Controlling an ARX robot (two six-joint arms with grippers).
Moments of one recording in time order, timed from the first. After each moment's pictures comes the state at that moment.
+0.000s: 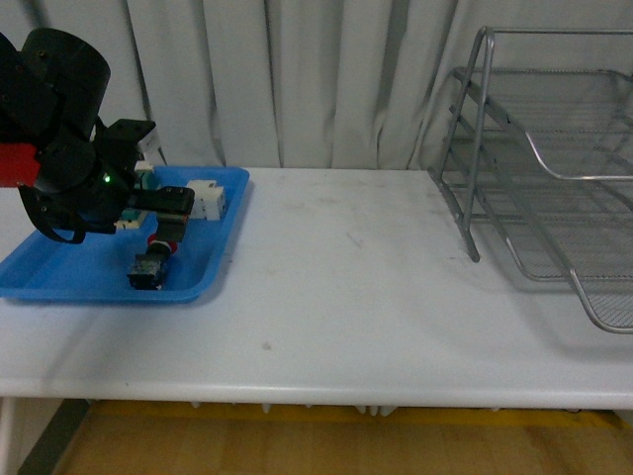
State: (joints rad) left arm -0.05 2.28 1.58 -0.24 0.00 0.08; right arm 0.00 0.00 0.01 0.00 0.00 0.00
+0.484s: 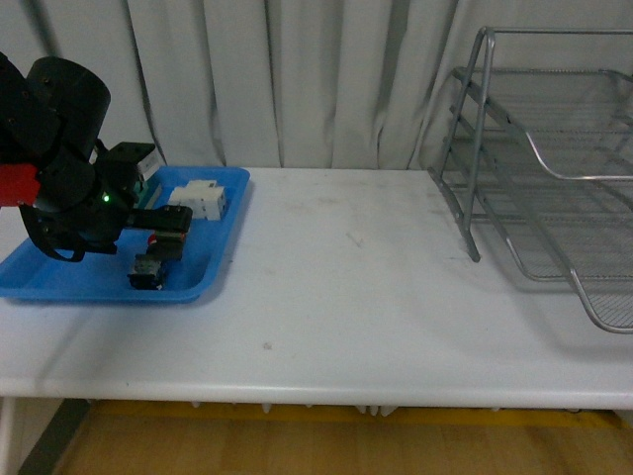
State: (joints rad) left arm -0.04 2.33 1.59 -0.26 0.03 0.08; right arm 0.00 0.00 0.01 0.00 0.00 0.00
